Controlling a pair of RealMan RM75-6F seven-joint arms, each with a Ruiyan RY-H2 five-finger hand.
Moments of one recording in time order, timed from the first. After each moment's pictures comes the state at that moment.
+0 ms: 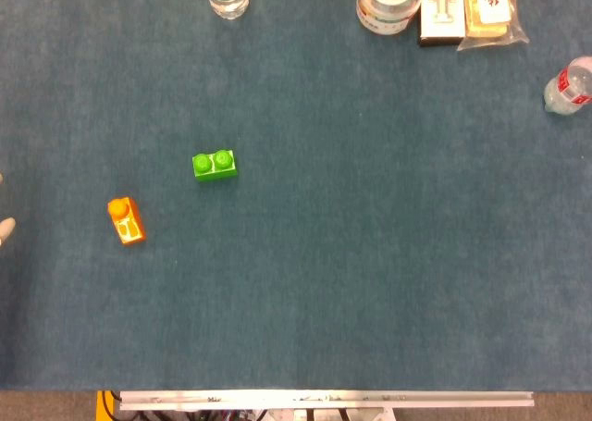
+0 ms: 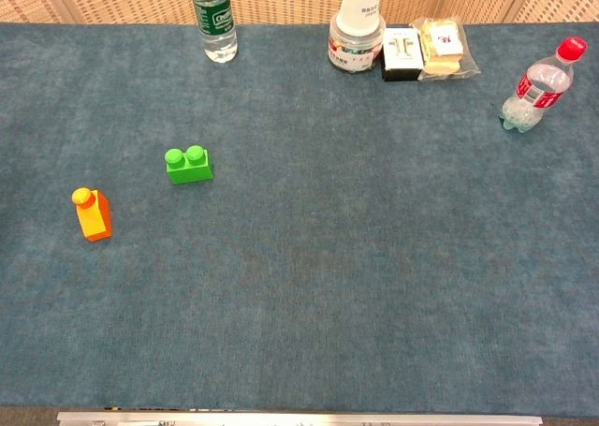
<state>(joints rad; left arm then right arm) -0.11 -1.16 -0.05 -1.55 1.50 1.49 0.08 0.11 -1.04 0.03 -1.71 -1.41 1.33 -0.11</state>
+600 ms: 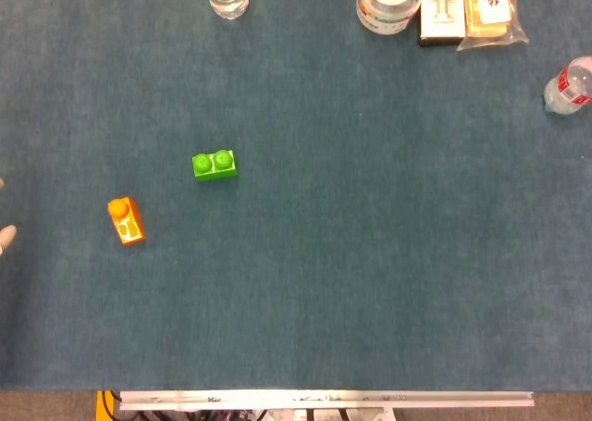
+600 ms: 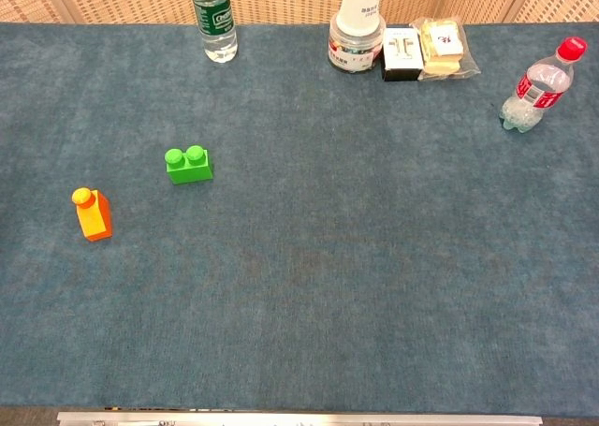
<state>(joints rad) -0.09 -1.16 -0.03 -1.54 1.54 1.52 0.07 0.13 -1.04 0.04 -1.71 -1.42 1.32 -0.07</state>
